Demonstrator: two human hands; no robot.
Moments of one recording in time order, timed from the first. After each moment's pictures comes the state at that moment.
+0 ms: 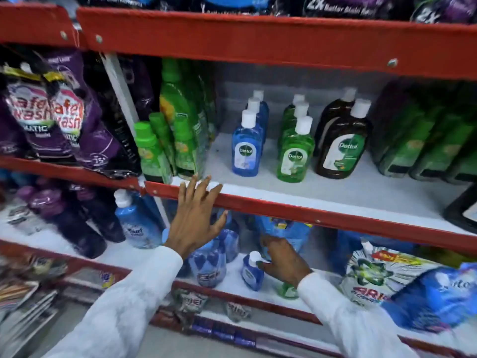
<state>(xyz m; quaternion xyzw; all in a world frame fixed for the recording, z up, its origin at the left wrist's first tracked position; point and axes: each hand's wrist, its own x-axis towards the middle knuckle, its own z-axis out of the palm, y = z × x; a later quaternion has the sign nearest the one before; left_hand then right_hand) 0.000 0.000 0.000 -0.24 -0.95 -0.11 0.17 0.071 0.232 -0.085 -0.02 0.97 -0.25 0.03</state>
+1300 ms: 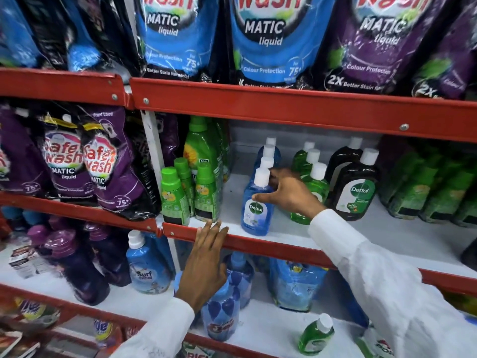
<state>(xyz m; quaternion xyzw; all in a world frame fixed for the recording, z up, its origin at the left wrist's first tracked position) -0.002 -0.025 -0.011 -0.24 -0.93 -0.23 0.15 -0.037 0.205 0.137 -0.03 0.93 -0.37 -0.08</state>
